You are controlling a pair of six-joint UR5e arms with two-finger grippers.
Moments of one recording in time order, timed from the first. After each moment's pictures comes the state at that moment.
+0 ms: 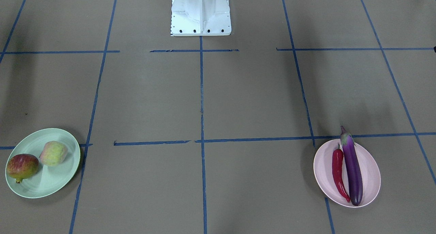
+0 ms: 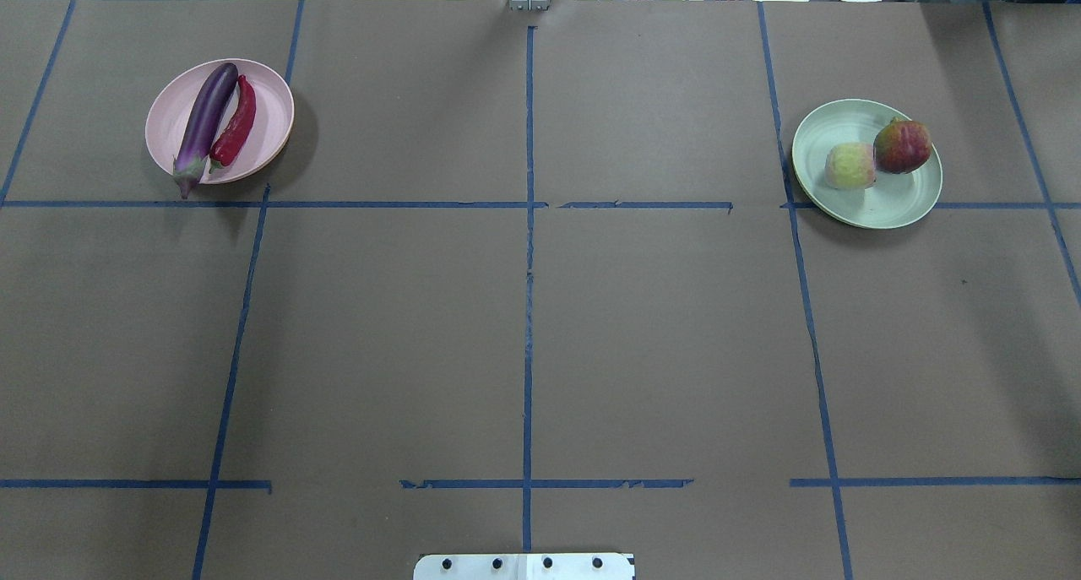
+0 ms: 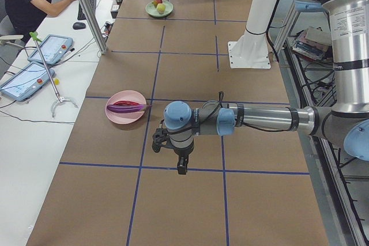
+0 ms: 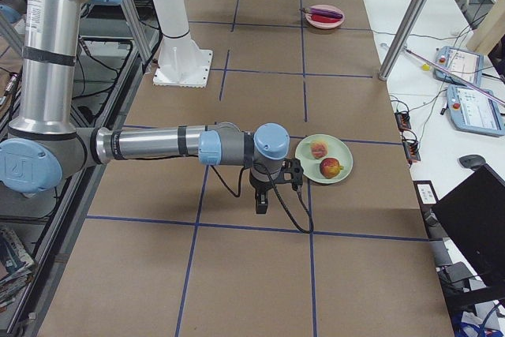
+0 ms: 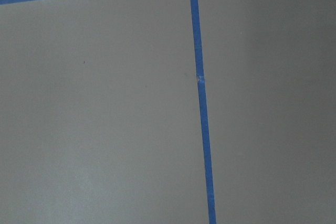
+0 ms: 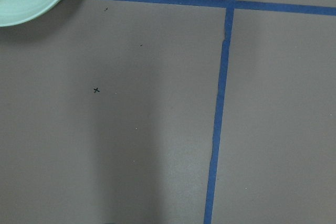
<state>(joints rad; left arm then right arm) -1.52 -1.35 -1.82 -1.49 -2.32 0.10 1.47 -1.74 1.83 -1.66 2.38 0.00</state>
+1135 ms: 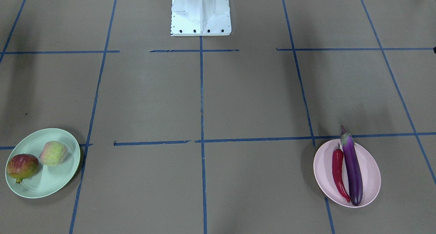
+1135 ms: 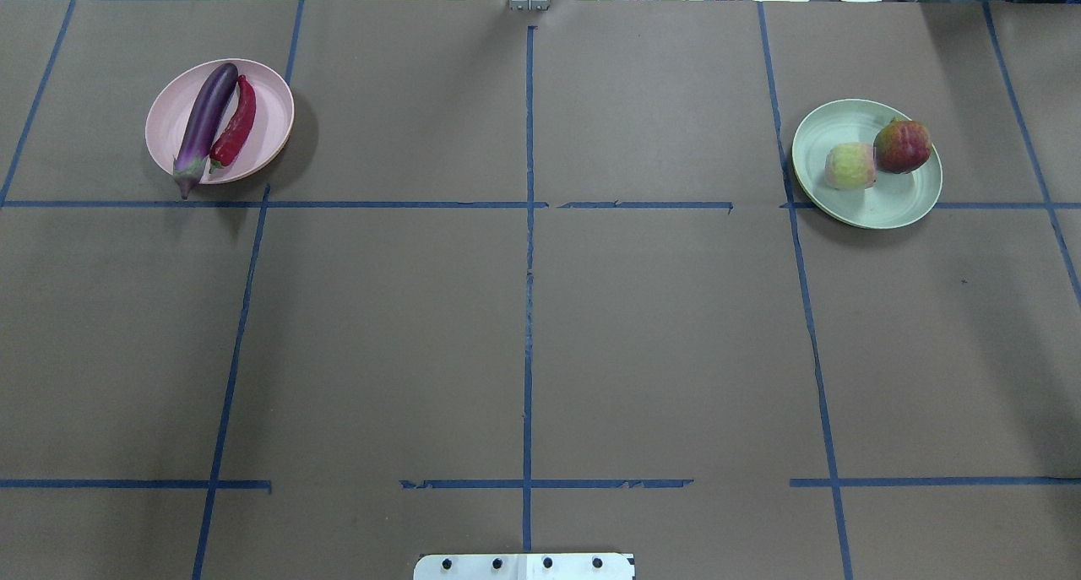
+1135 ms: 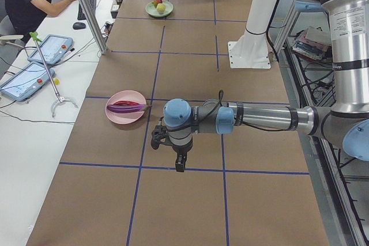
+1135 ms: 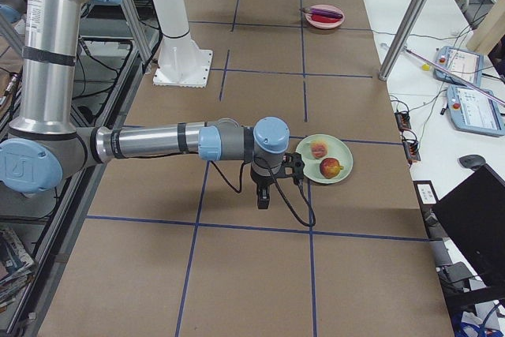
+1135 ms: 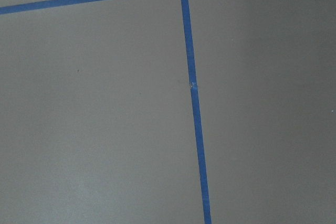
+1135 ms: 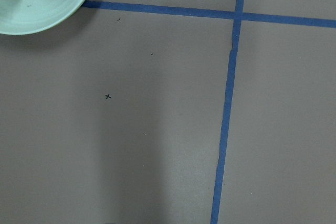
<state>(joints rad) -1.52 -1.36 -1.83 -1.50 -2.32 0.10 1.47 -1.74 1.86 -1.66 2.38 0.01</state>
